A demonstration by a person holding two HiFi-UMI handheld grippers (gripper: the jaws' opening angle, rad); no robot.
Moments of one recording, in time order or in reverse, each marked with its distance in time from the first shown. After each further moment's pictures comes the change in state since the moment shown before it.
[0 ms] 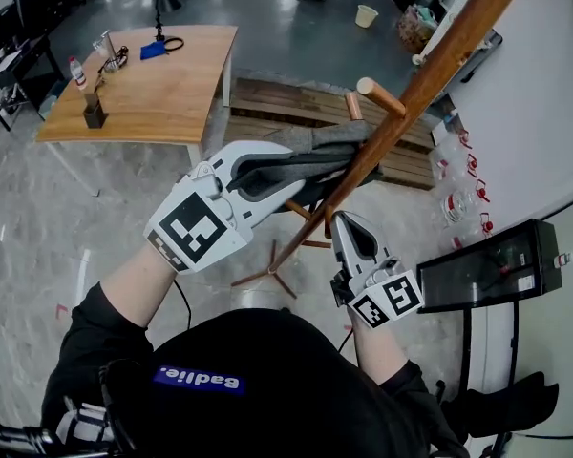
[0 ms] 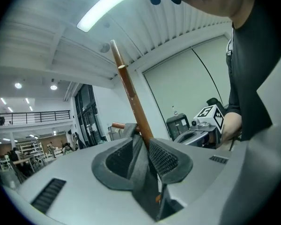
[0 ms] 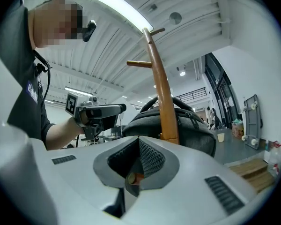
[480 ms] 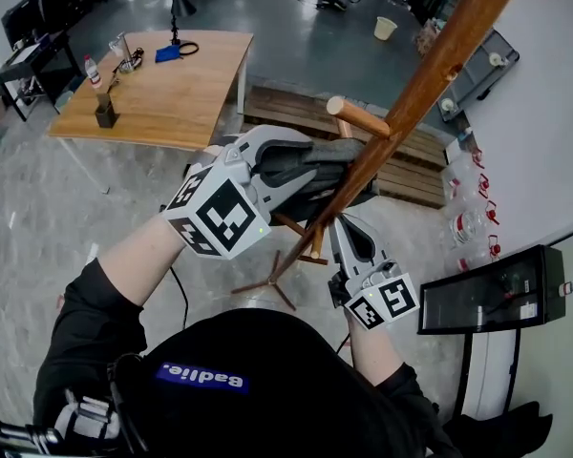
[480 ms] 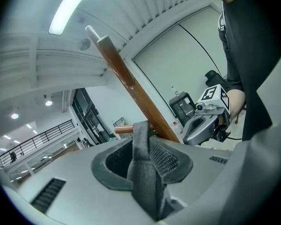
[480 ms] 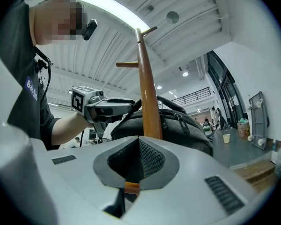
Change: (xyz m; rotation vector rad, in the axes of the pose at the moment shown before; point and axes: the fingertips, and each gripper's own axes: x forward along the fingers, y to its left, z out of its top) left arm 0.059 0.036 -0.005 0.229 0.181 0.050; right arm 0.018 -0.041 0.006 0.012 -0.026 0.057
